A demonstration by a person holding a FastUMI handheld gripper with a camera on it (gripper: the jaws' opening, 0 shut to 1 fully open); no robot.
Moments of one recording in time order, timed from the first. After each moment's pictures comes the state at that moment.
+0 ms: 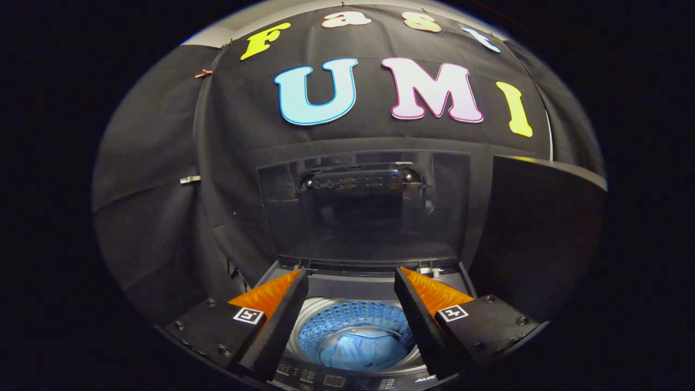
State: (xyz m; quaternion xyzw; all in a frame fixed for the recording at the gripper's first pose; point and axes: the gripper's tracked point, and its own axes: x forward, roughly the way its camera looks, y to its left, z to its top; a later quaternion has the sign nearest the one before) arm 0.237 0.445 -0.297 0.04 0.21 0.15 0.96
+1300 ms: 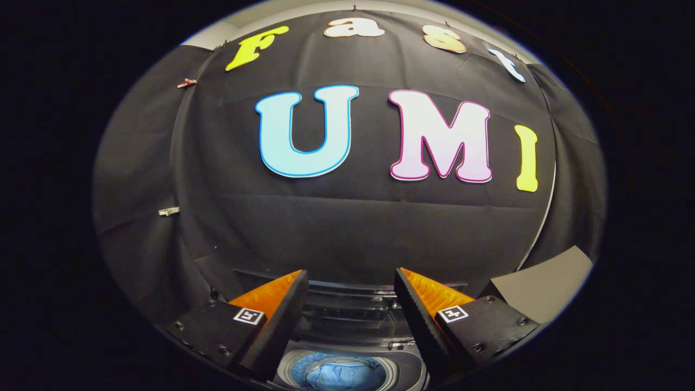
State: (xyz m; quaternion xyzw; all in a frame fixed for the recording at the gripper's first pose) arm 0.381 0.454 -0.138 0.00 0.18 0.12 0.98
